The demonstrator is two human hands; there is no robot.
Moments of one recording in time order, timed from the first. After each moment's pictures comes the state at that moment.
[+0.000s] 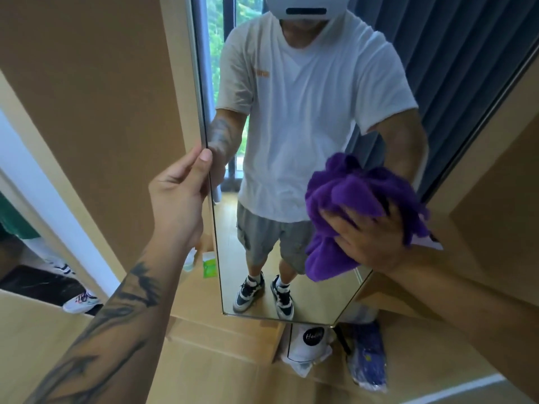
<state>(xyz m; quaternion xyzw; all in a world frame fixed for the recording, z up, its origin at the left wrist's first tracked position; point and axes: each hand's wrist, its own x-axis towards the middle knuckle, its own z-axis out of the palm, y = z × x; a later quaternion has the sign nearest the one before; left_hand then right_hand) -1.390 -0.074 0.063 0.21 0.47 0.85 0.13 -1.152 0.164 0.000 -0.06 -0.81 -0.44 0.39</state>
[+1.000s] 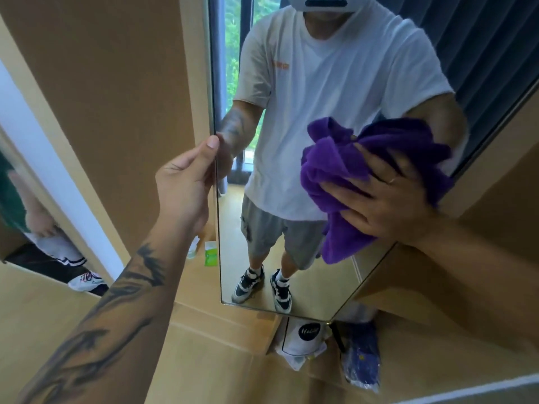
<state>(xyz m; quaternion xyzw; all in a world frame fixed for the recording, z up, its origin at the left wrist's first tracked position) -1.391 -0.069 0.058 0.16 0.45 0.87 0.15 -1.164 0.162 0.077 0.07 -0.84 -0.40 0.37</state>
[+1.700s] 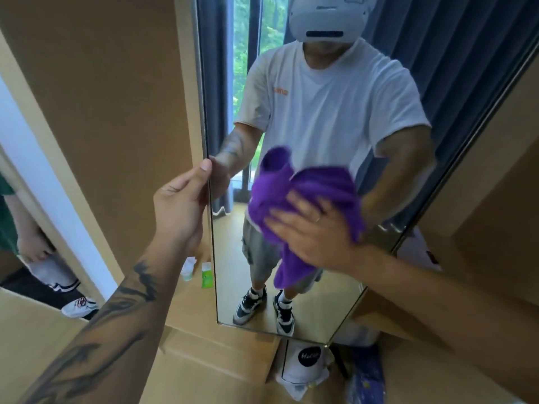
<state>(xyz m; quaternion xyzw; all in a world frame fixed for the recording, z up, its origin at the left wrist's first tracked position) -1.393 -0.063 0.059 0.16 0.46 0.86 0.15 -1.214 0.114 0.033 0.07 -0.84 -0.41 0.35</state>
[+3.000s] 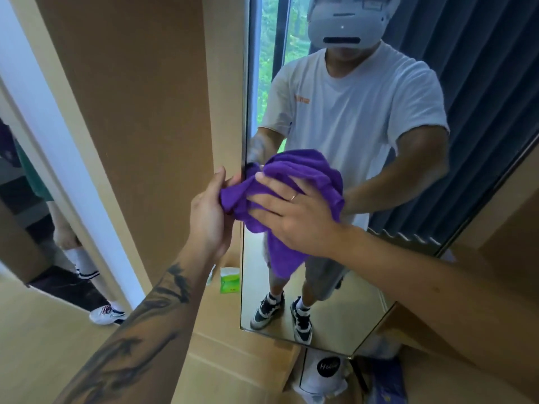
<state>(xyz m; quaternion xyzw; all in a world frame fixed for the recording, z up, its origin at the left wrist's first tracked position) -1.404 -0.074 0.071 0.14 0.42 0.86 0.25 -1.296 0.075 0.064 0.12 -0.85 -0.35 0.38</state>
